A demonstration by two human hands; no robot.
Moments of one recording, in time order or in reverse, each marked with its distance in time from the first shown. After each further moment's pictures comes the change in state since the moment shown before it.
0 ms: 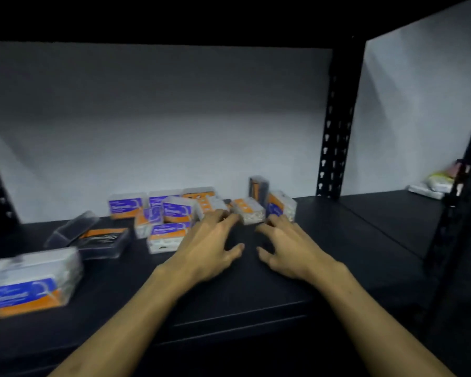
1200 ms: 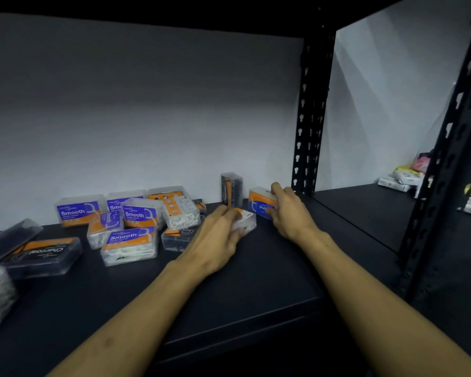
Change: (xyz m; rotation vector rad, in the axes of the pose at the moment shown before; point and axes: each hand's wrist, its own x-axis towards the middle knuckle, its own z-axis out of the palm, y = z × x) left_hand 0.058 0.018 0.058 -0.256 0.100 0.117; right_hand 0.045 0.077 0.005 0.237 0.264 0.324
